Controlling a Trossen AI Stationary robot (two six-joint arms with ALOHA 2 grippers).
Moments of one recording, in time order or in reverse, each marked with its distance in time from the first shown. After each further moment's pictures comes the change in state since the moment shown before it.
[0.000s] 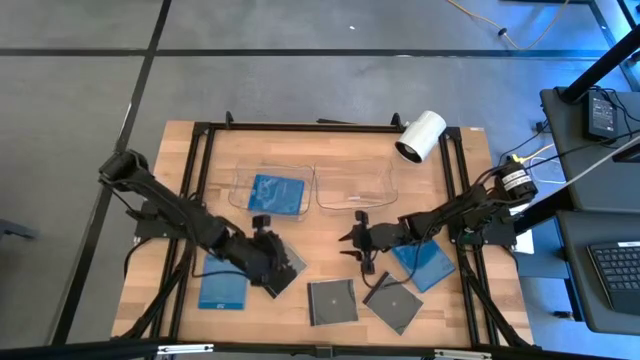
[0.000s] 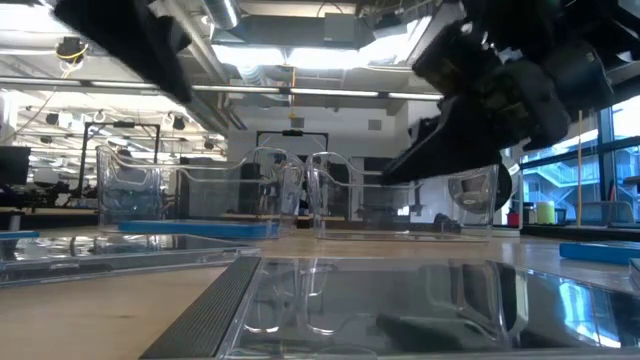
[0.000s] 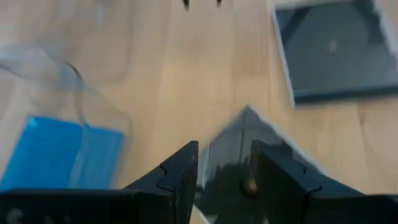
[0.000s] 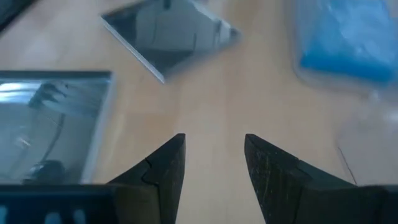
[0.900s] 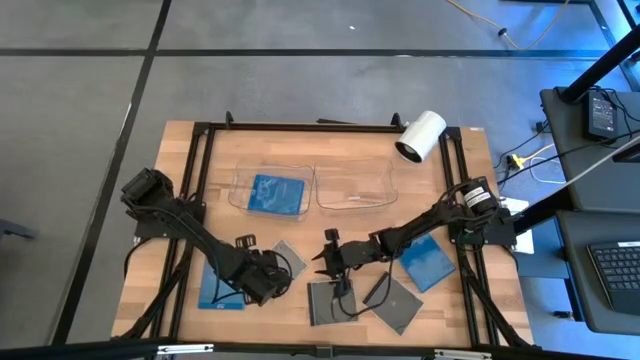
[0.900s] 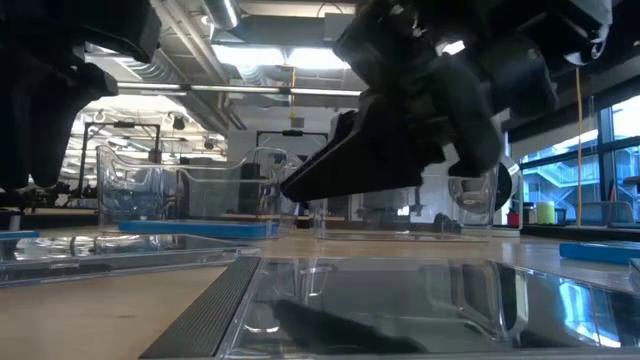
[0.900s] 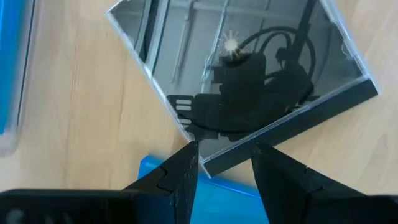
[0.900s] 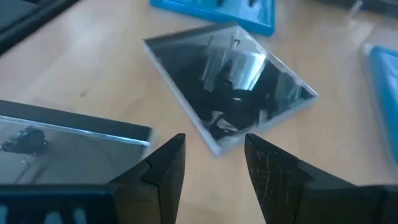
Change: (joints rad) left arm -0.091 0.292 0.164 -0.376 0.243 -0.414; right arm 0.041 0.318 0.330 0.016 -0.042 -0.137
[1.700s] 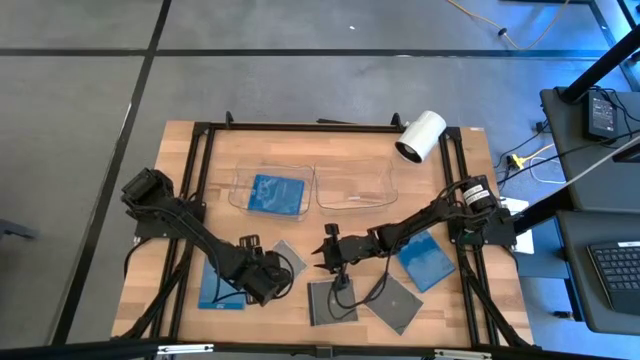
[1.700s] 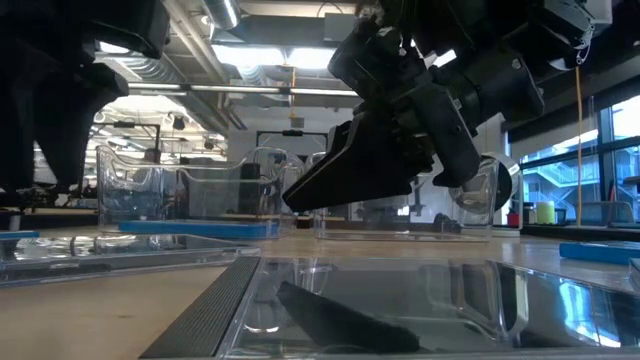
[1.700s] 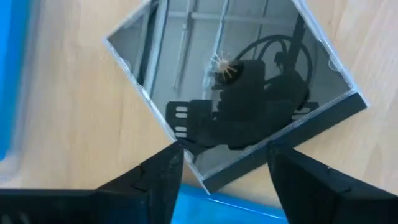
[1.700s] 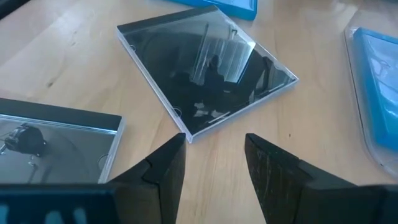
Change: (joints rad) left arm 0.007 0.000 0.000 0.041 -0.016 0.035; right arm -0.032 -0.001 0.000 -0.032 -0.003 0.004
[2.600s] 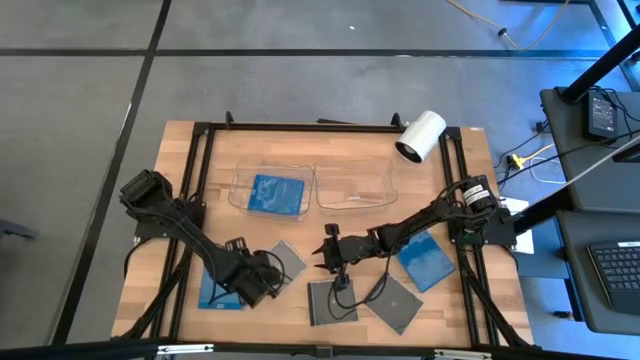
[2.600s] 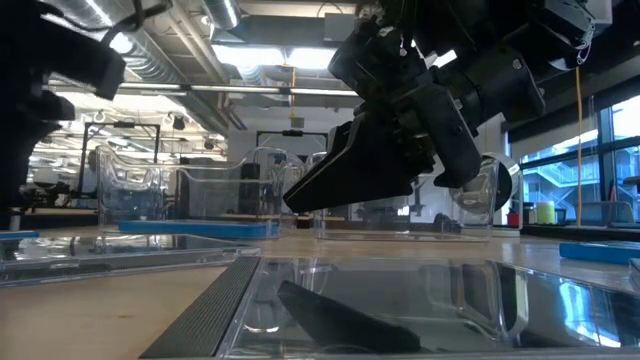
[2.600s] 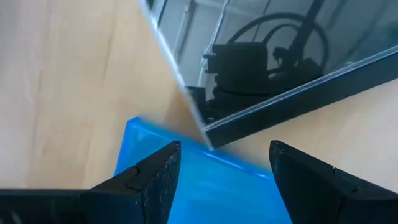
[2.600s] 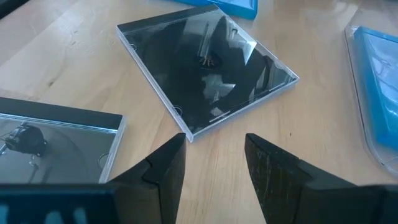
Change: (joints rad) left arm -0.051 0.000 -0.103 0.005 0.058 -0.203; right arm 0.000 0.000 -0.001 -0.001 0.001 0.002
